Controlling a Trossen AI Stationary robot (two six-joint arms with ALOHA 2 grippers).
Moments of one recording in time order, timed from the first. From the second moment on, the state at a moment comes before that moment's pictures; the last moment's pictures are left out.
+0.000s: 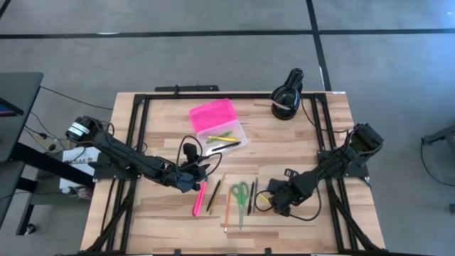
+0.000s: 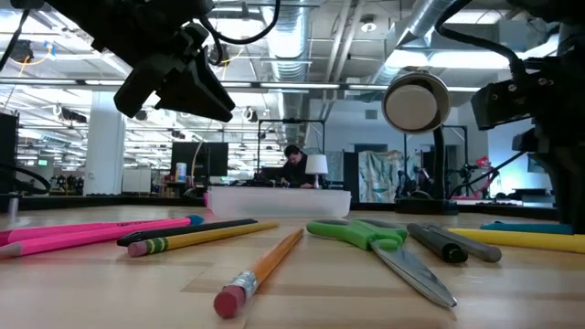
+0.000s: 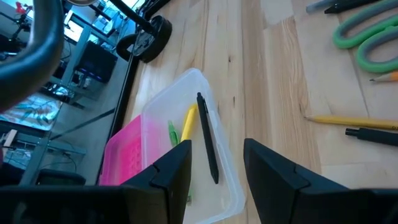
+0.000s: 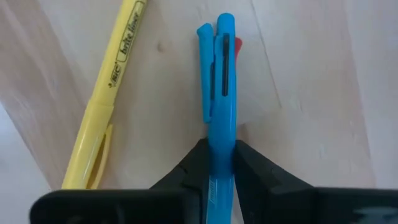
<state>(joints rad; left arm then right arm) -0.41 1.45 0.75 -0.07 -0.82 0.17 0.59 1.69 0.88 -0.72 0.12 0.86</state>
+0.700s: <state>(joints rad) -0.40 1.45 0.75 -0.23 -1.13 0.02 0.45 1.70 1.00 -0.70 0.66 0.29</state>
